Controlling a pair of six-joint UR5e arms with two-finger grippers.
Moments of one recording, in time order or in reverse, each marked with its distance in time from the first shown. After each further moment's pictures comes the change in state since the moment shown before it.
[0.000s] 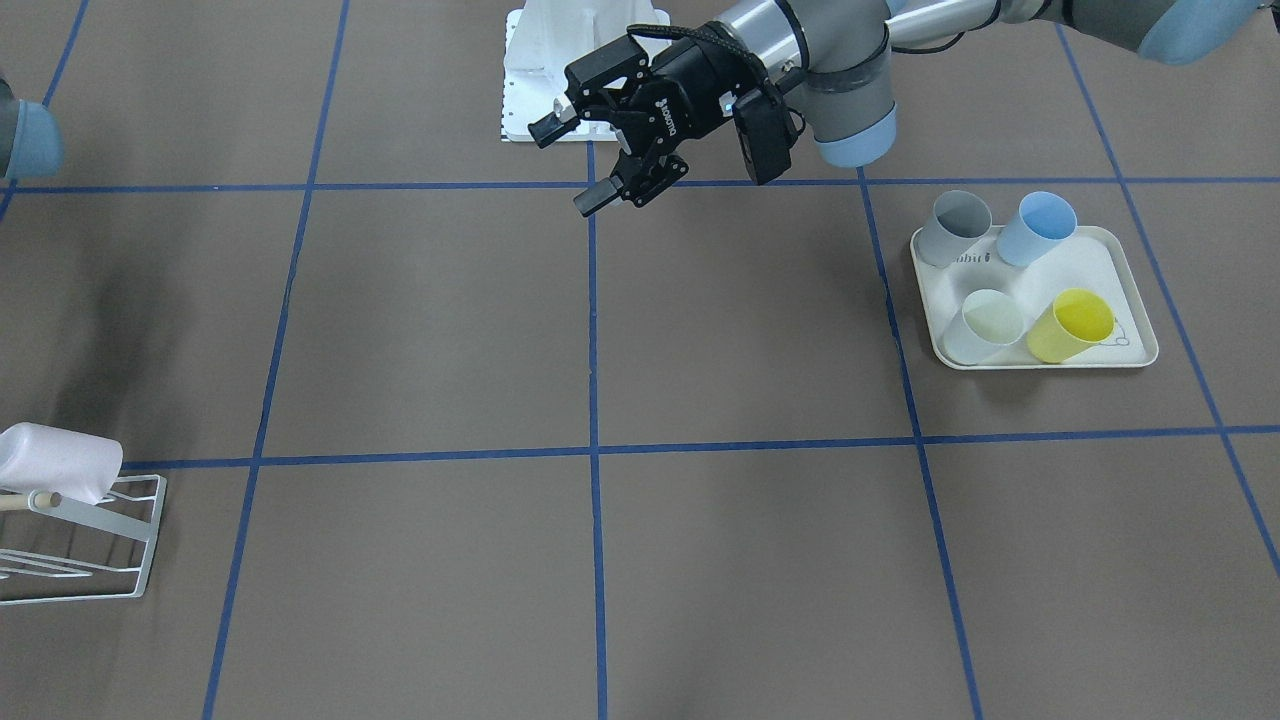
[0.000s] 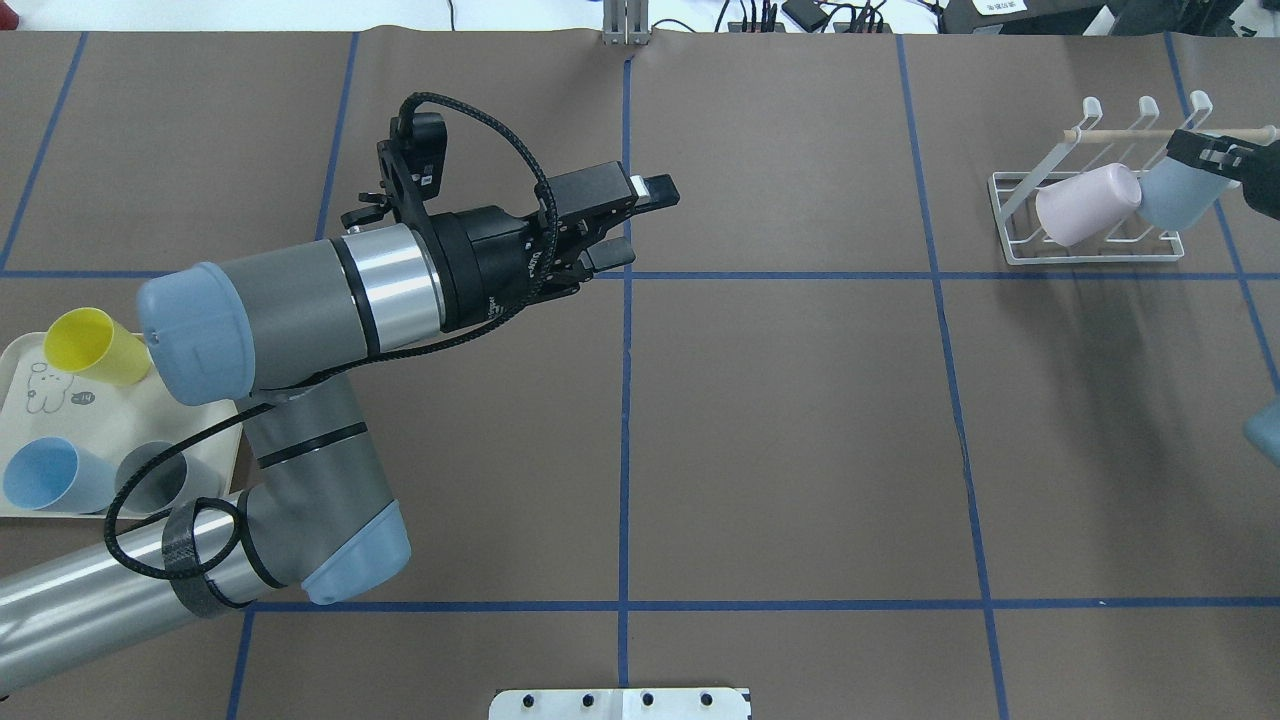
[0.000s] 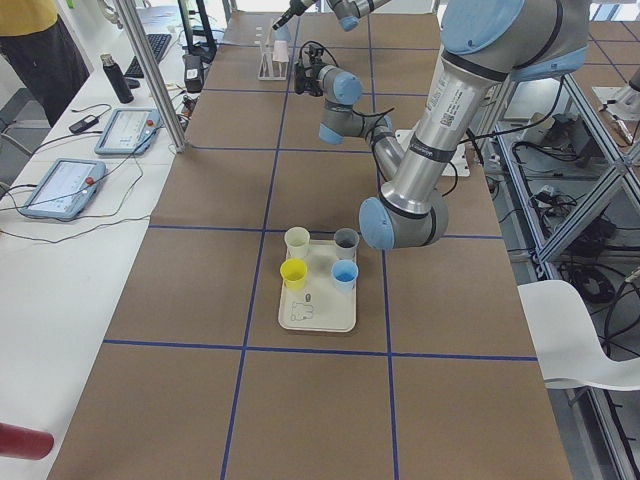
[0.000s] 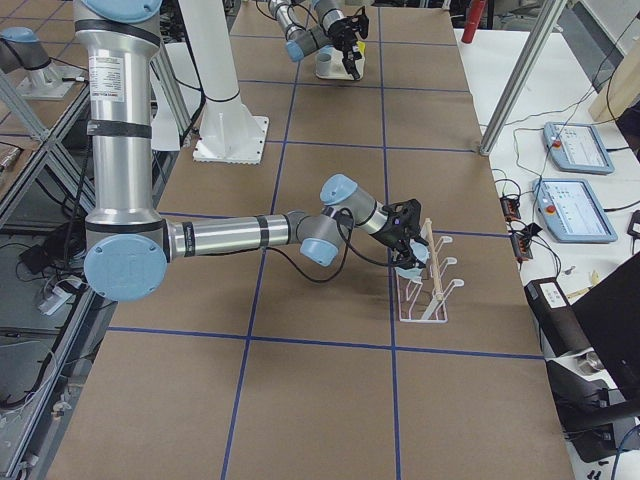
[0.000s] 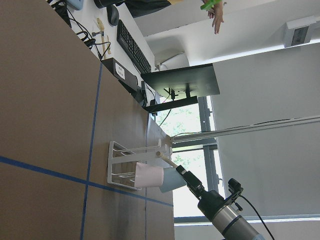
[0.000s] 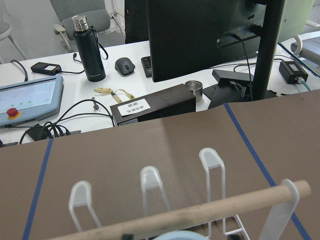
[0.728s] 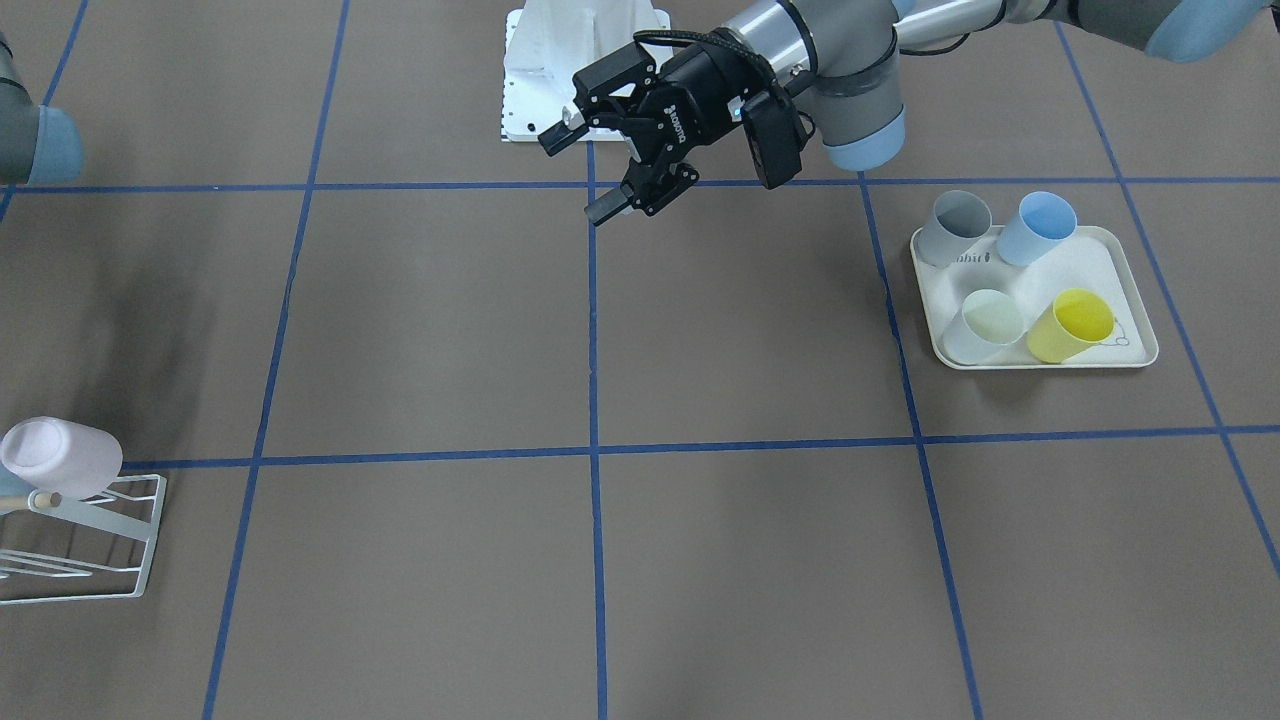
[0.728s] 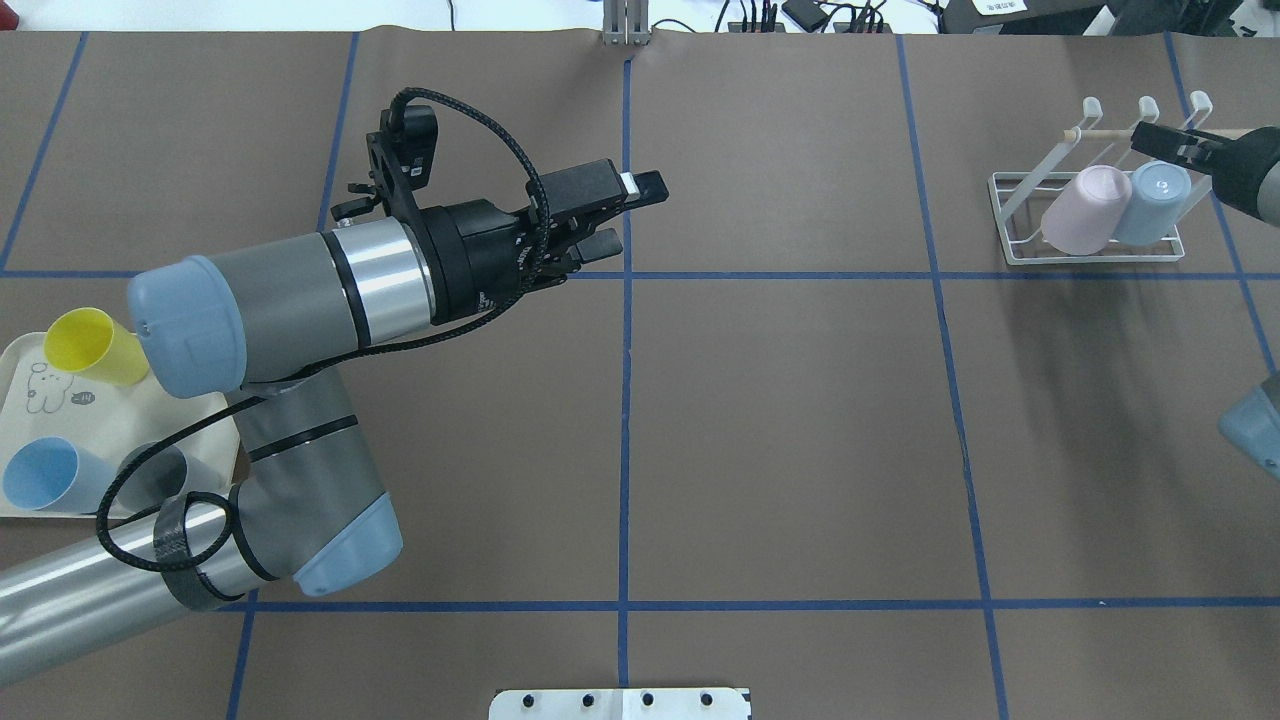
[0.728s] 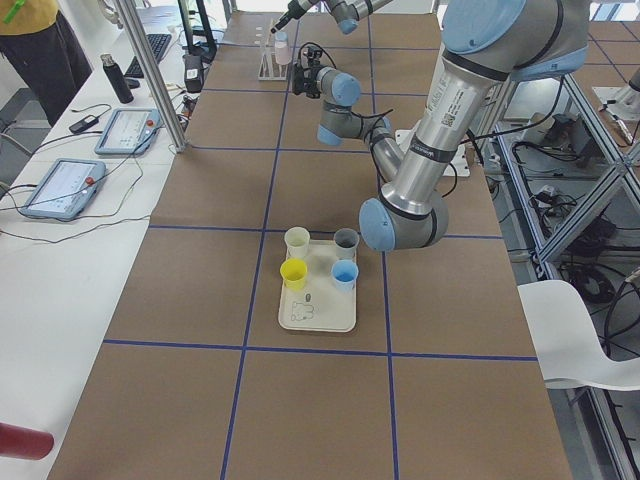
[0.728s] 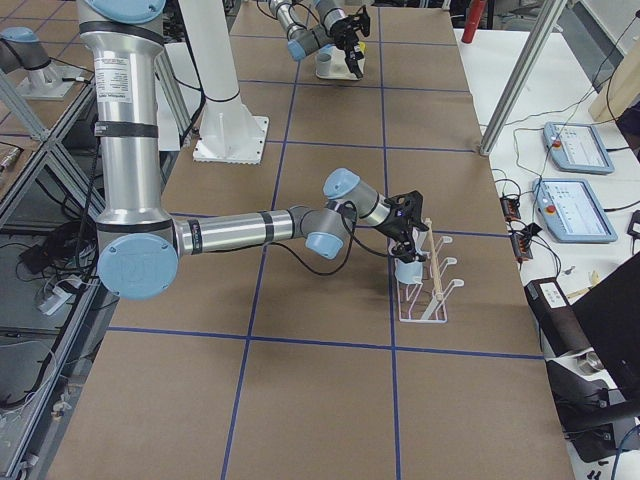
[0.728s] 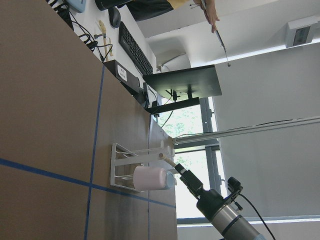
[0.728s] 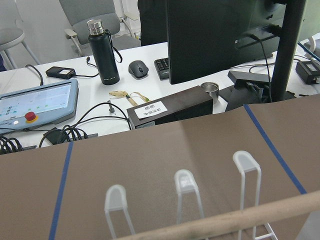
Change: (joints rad) left arm -0.023 0.027 -0.006 0.021 -0.003 0.098; right arm -0.020 0.028 0.001 0.000 -0.016 0.018
